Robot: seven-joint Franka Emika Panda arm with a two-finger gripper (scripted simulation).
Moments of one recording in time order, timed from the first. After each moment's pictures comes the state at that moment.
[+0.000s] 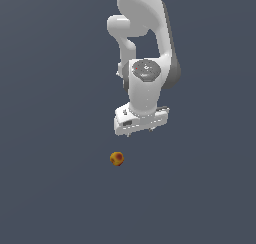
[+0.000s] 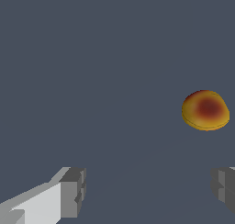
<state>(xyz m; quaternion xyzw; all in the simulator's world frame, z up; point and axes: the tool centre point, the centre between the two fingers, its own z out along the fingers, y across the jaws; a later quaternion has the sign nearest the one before) 0.022 0.049 0.148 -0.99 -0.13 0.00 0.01</state>
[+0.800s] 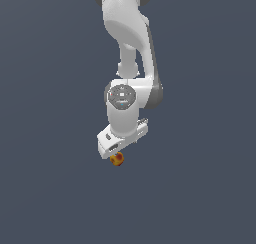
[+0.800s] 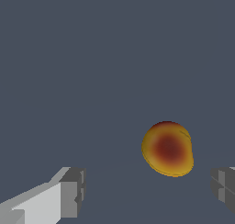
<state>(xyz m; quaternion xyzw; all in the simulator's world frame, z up) 0.070 -0.013 0.107 -0.96 -0.29 0.00 0.00</state>
